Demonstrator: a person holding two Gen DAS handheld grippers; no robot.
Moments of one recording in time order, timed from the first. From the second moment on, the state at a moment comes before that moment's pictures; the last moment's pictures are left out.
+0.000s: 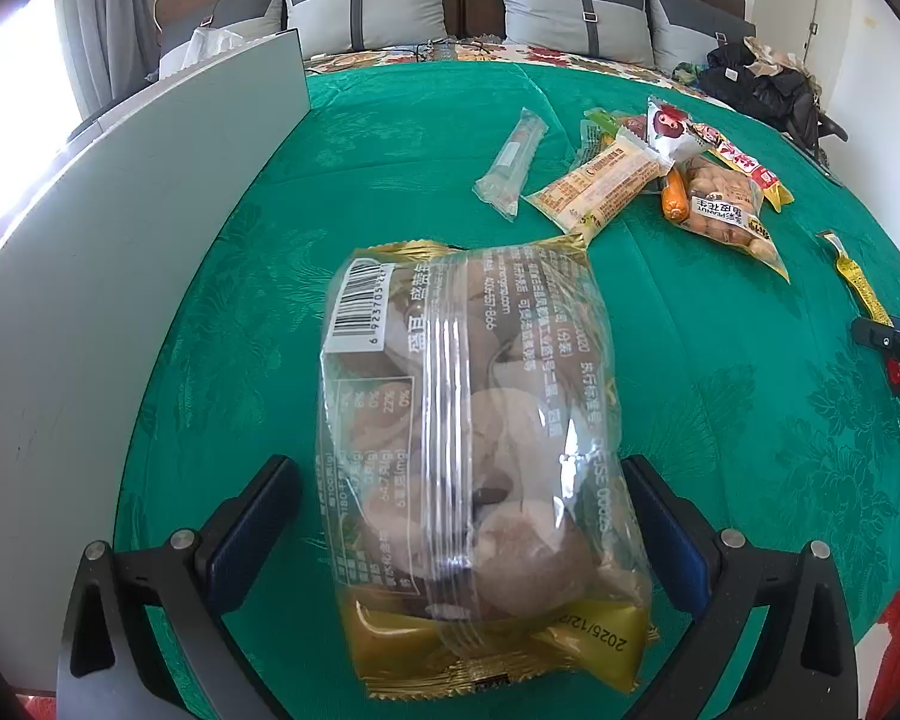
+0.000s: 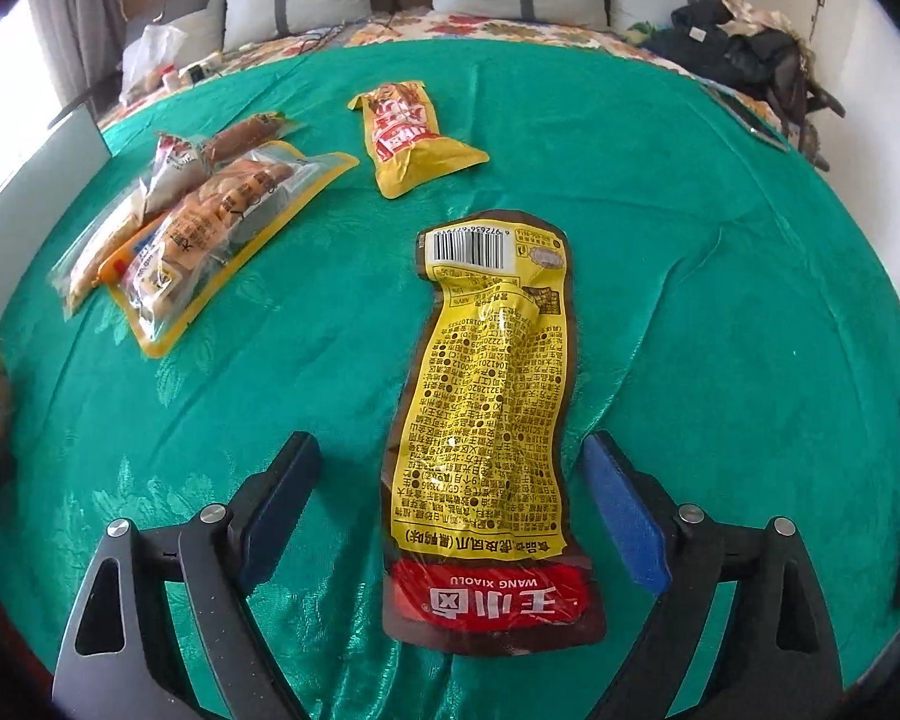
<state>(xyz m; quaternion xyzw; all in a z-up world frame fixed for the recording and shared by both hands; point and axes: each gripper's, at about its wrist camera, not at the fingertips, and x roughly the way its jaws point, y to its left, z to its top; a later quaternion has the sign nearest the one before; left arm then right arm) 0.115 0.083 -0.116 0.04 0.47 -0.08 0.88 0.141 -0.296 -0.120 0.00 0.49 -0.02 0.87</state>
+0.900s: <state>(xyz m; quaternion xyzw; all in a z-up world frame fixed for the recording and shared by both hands) 0.118 0.080 -0.115 0.05 0.50 -0.09 0.86 0.168 -0.286 -0.123 0.00 0.55 -0.02 0.83</state>
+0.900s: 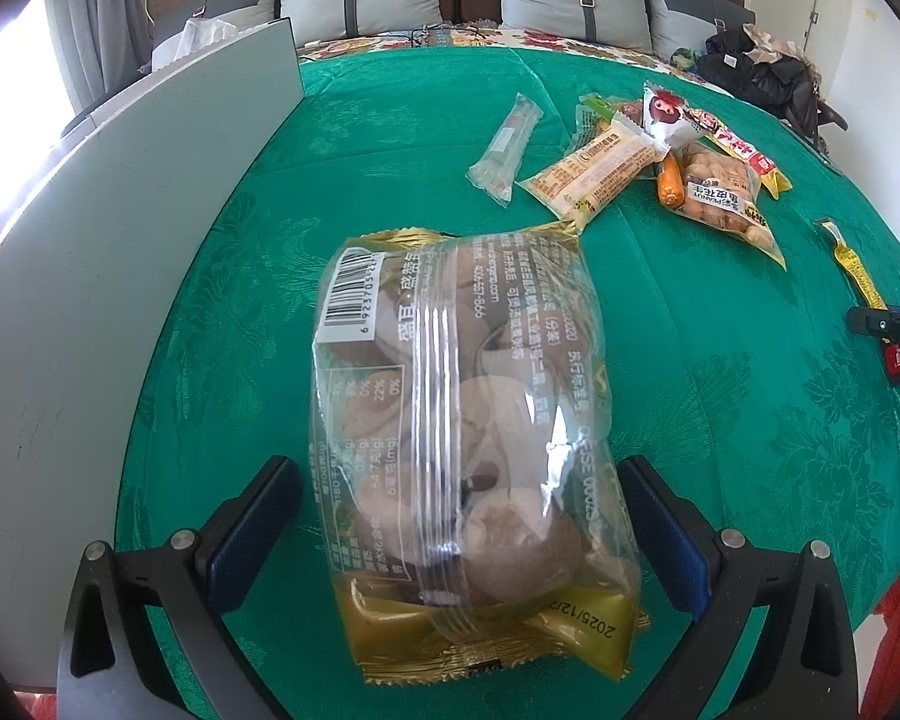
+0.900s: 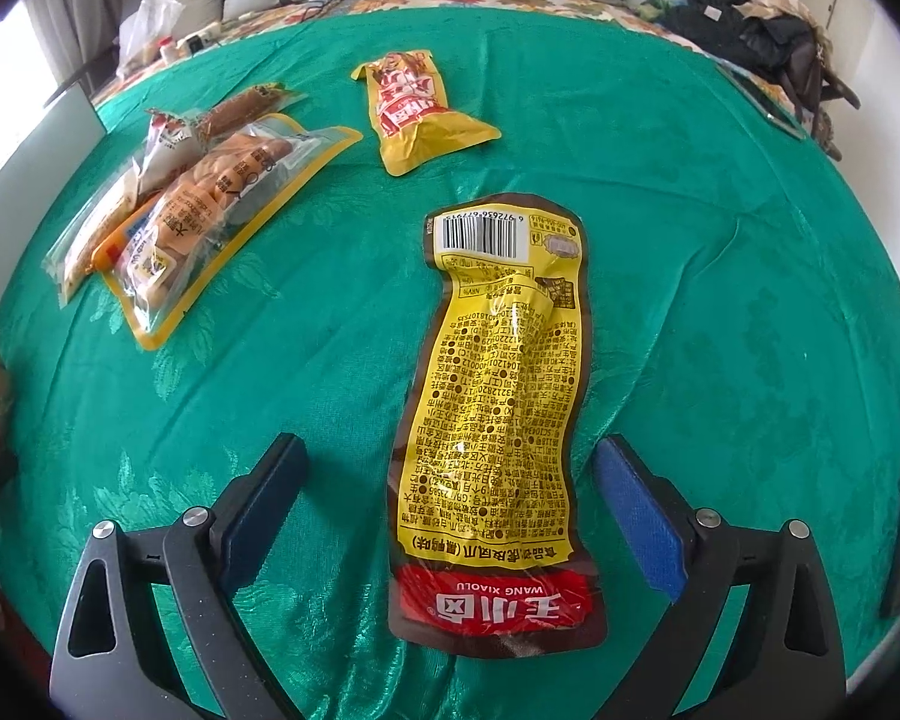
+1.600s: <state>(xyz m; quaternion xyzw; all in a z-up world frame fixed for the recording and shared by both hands) 0.115 0.123 -0.083 -0.11 0.50 -0.16 0.85 0.135 -0.346 -0.077 0.28 0.57 0.05 0.77</state>
